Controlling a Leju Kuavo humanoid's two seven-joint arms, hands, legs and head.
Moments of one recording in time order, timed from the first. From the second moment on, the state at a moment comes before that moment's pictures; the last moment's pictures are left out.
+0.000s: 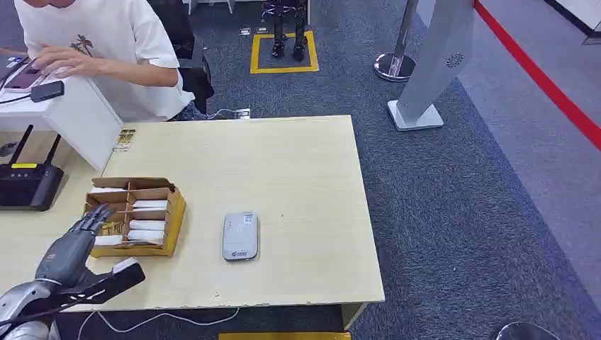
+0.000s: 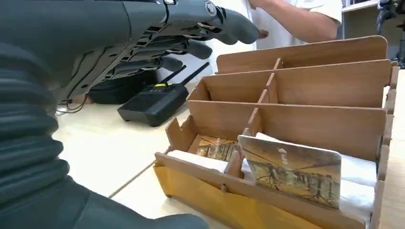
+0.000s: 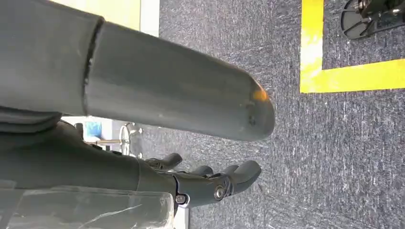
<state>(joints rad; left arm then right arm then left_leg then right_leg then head) -0.03 0.59 -0.27 -1.52 -0.68 -0.15 0.04 -0.07 0.13 -1.16 -0.22 1.25 -0.05 0.19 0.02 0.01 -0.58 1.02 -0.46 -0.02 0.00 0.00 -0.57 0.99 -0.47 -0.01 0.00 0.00</state>
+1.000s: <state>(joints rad) -0.06 0.54 -0.34 -1.49 -0.67 -0.13 0.04 -0.08 0.13 -1.15 -0.22 1.26 -0.04 0.19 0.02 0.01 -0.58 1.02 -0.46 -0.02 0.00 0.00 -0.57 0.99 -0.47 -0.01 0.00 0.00</state>
